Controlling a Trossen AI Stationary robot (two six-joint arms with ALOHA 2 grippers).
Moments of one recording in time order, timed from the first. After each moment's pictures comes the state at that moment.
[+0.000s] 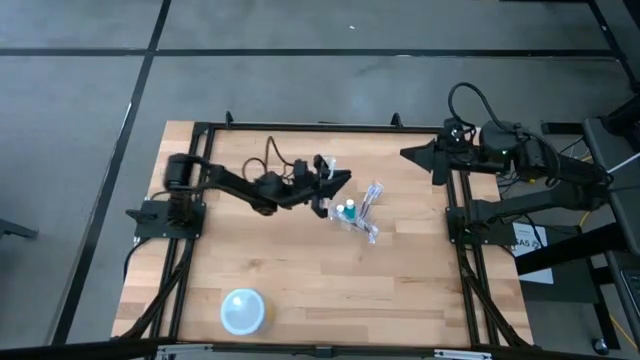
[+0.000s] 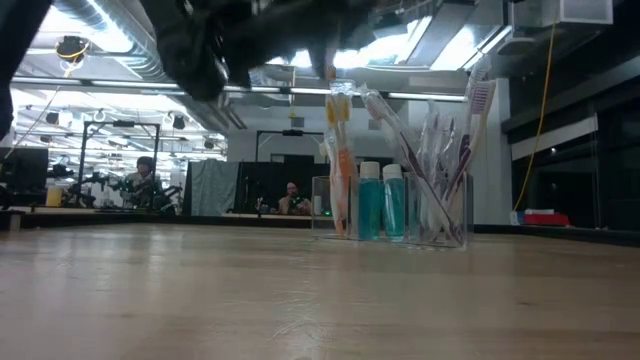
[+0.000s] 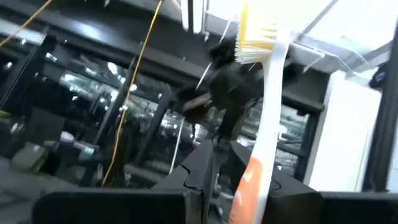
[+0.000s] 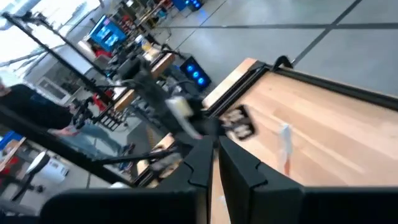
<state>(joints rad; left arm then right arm) 0.04 1.89 0.92 1.55 -0.15 -0.33 -0.02 0.87 1.22 -0.60 0.18 0.73</state>
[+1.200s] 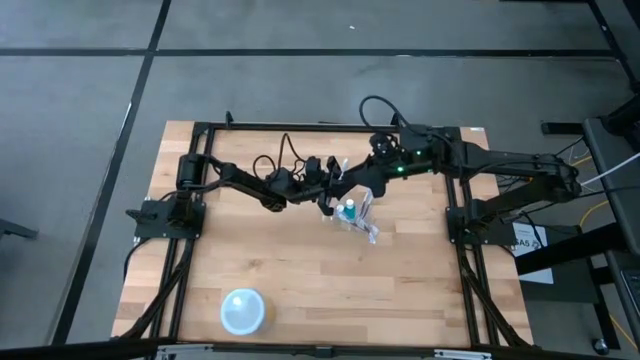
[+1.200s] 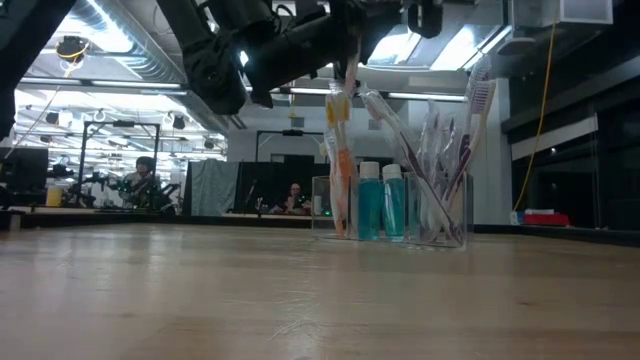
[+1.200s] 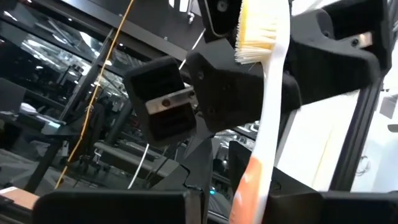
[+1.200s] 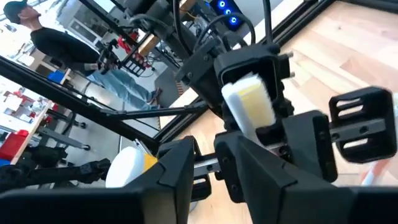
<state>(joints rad) 0.09 2.00 1.01 1.53 -0.01 -0.49 -0.09 1.26 1.22 -0.30 -0.18 0.73</state>
